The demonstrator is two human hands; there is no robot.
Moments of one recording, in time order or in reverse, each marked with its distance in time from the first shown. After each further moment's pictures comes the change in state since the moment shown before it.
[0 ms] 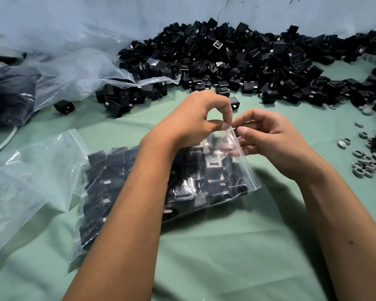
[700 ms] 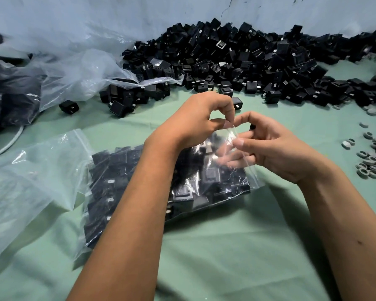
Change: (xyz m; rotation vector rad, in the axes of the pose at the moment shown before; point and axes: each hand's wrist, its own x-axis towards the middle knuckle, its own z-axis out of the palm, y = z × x) left_hand 0.001 -0.003 0.003 -0.034 0.038 -0.003; right_hand -0.009 -0.006 0.003 0.226 -0.281 0.121
